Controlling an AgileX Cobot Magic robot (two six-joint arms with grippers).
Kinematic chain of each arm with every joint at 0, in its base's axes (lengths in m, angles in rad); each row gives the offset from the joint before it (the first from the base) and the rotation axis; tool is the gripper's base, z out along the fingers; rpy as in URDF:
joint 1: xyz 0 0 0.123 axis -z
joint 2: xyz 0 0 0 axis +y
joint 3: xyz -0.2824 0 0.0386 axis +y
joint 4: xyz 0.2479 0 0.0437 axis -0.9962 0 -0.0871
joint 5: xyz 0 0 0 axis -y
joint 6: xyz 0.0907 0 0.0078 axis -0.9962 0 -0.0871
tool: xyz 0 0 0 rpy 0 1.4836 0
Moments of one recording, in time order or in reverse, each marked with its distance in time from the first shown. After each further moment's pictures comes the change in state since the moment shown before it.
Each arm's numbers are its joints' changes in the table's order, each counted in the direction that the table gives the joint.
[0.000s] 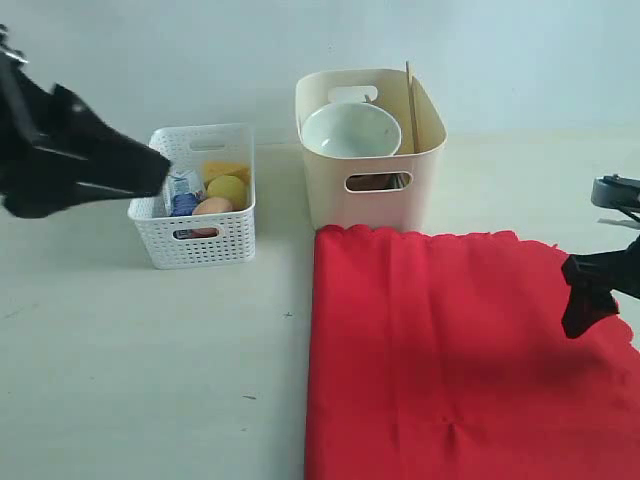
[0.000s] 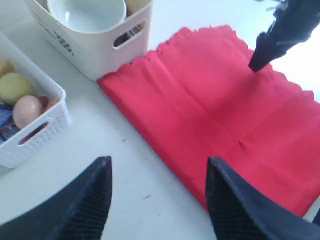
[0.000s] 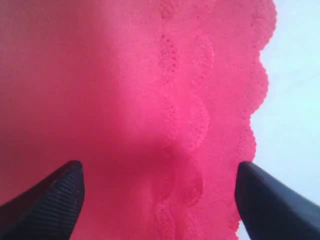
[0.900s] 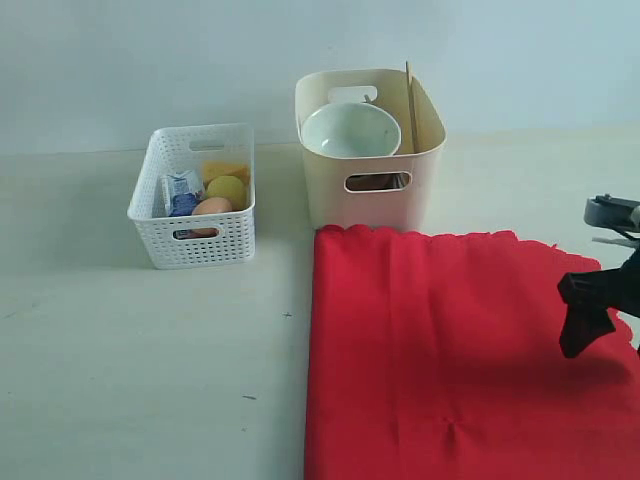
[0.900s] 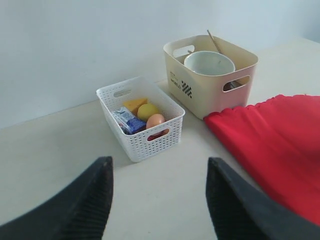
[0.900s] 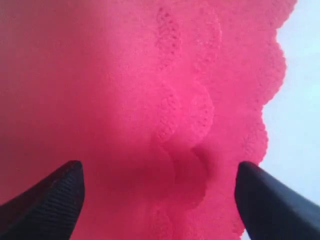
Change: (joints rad) left arm -0.125 -0.805 0.411 -0.366 0.010 0.259; right arm 0.000 0.052 0.014 -0.003 0.002 0.021
